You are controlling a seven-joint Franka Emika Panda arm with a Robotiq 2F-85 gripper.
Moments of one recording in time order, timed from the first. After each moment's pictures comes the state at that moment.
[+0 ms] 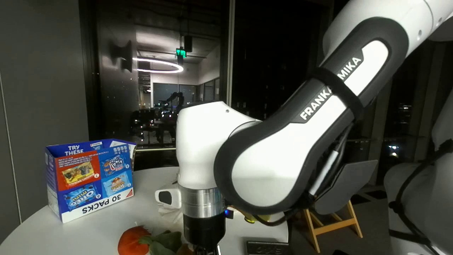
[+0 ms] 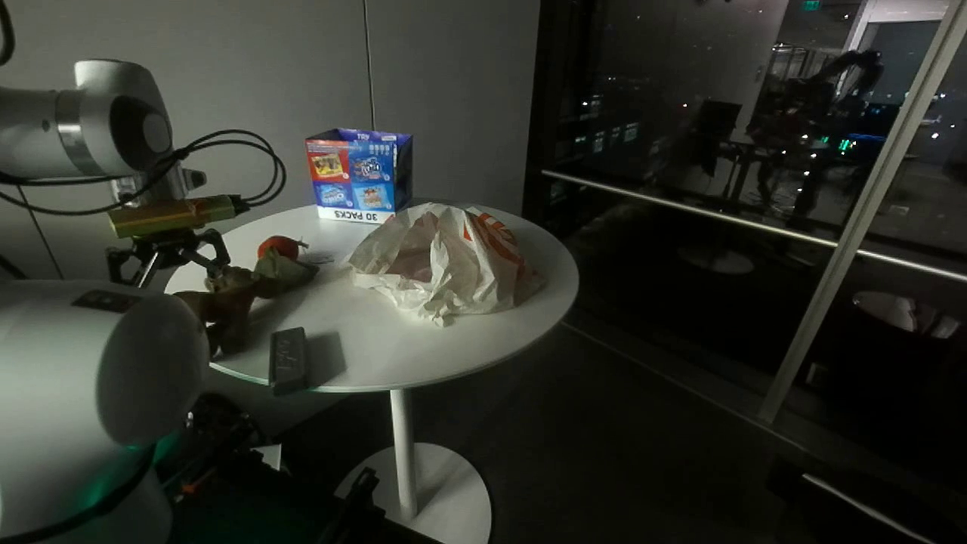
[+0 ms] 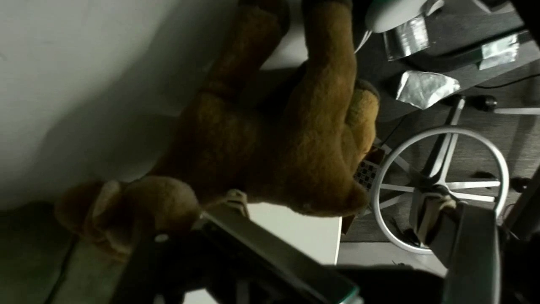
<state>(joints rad) 0.48 -0.22 0.35 -2.63 0.09 2.39 -0.47</state>
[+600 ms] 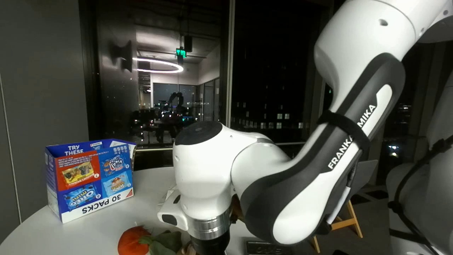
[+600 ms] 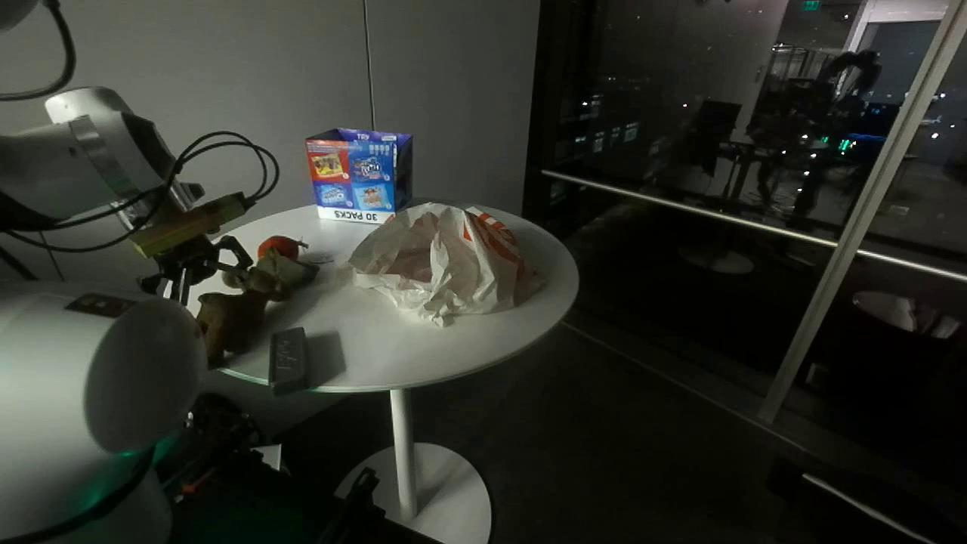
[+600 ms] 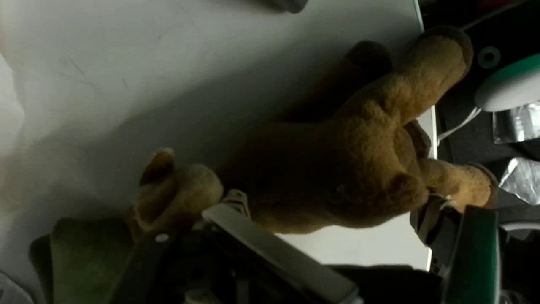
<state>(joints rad) 0.43 -0.16 0.39 -2.66 -0.36 2.42 -0.26</state>
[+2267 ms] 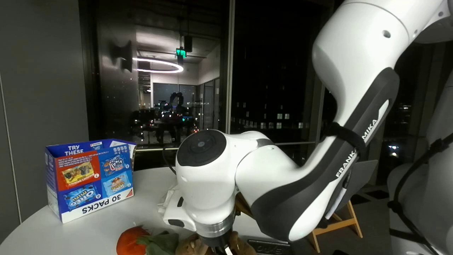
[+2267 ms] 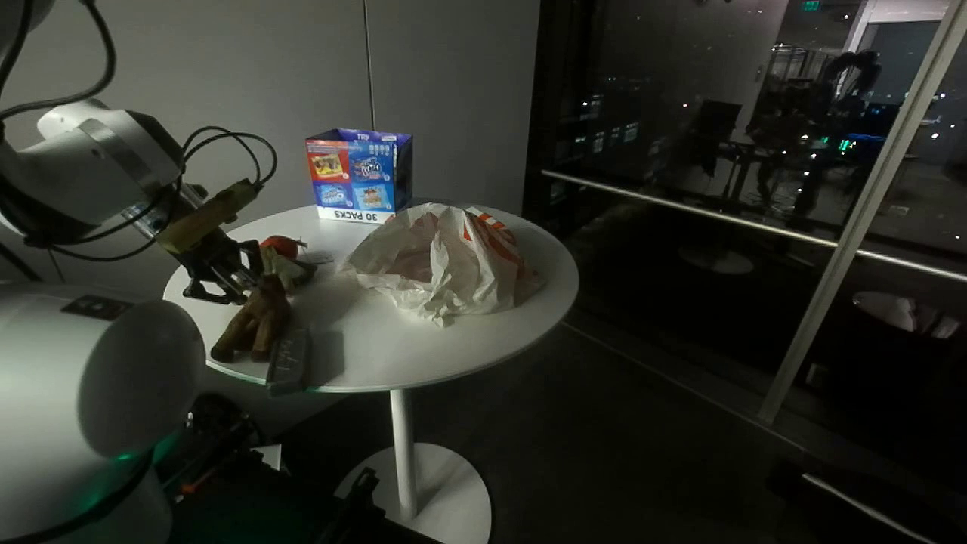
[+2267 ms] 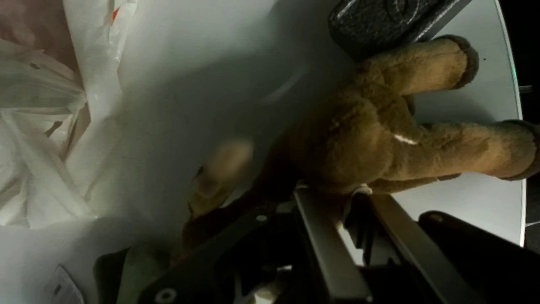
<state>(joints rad) 0.40 -0.16 0.38 -2.66 -0.66 2.36 -0.21</state>
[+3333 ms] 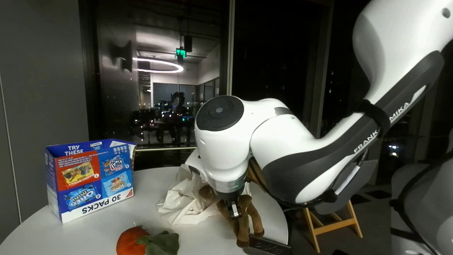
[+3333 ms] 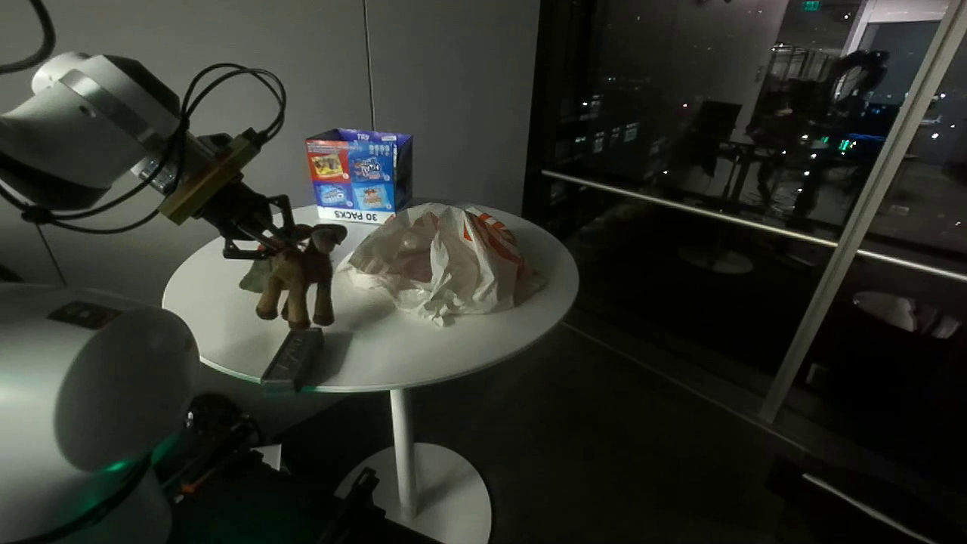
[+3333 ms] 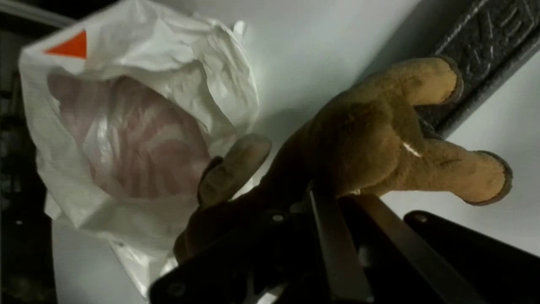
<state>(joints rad) 0.33 -0.38 0.37 -2.68 -0.75 2.21 0.07</state>
